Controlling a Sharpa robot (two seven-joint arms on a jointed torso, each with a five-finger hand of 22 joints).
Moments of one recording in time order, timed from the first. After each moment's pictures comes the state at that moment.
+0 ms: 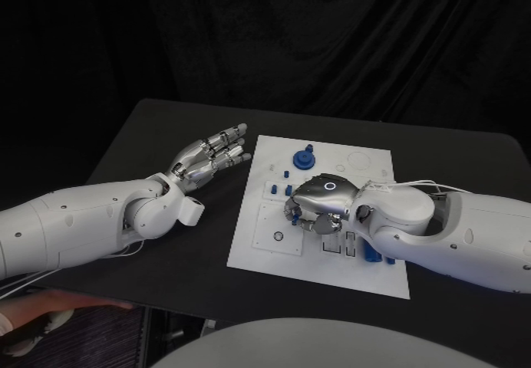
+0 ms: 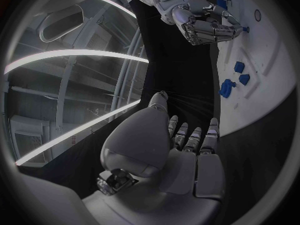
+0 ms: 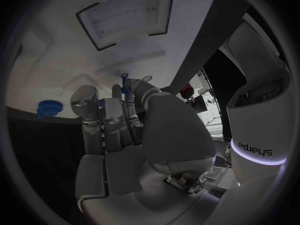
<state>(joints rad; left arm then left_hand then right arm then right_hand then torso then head) 1.15 -0.92 -0.21 1.44 -0.13 0.06 0.68 1.54 0.19 -0.23 0.21 0.51 0.28 -0.01 0.03 0.03 0.06 0.08 0.13 0.02 0.03 0.15 0.02 0.01 0.16 0.11 0.27 0.05 0.30 1.25 -0.72 -0.25 1.69 -1.81 -0.20 -0.06 1.40 -0.07 0.39 -0.04 0.44 0.87 0.14 0.33 0.62 0.89 0.08 0.55 0.42 1.37 0.00 1.21 1.06 0.12 1.34 0.10 0.94 1.31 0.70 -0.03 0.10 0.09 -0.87</state>
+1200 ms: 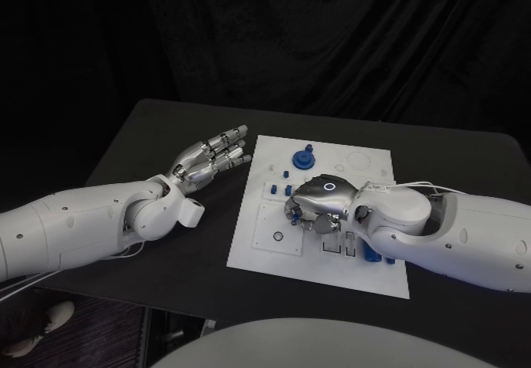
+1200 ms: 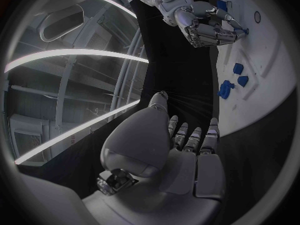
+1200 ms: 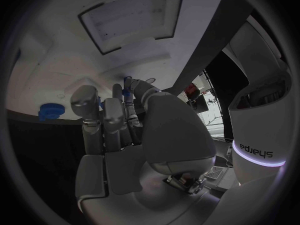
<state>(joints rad) 1.14 -0.91 -0.21 1.44 -0.13 0.06 0.68 1.54 0.19 -0.23 0.21 0.52 0.28 -0.01 0.03 0.03 0.06 0.07 0.13 0.02 0.03 0.15 0.02 0.01 0.16 0.11 0.27 0.05 0.31 1.24 -0.71 -0.25 1.67 -1.82 -0.21 -0.06 1.40 -0.07 0.39 -0.04 0.42 0.89 0.14 0.31 0.61 0.90 0.07 0.55 0.42 1.37 0.00 1.21 1.05 0.12 1.34 0.10 0.94 1.31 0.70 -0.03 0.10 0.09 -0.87</state>
